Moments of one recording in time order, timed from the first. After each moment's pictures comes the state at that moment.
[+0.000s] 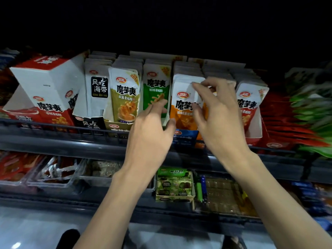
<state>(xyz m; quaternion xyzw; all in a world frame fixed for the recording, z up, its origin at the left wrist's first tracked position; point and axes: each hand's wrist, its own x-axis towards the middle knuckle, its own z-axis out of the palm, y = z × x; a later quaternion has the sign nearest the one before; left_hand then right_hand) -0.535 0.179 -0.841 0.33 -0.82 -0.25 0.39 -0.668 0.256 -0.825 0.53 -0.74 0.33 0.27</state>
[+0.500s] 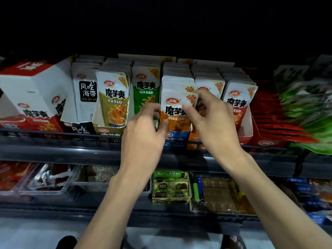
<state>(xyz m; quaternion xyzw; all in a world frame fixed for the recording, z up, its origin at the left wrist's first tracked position) -0.544 0.181 -0.845 0.32 -0.81 -0.26 0.41 -0.671 0.265 -0.818 0.48 -0.75 0.46 0.07</state>
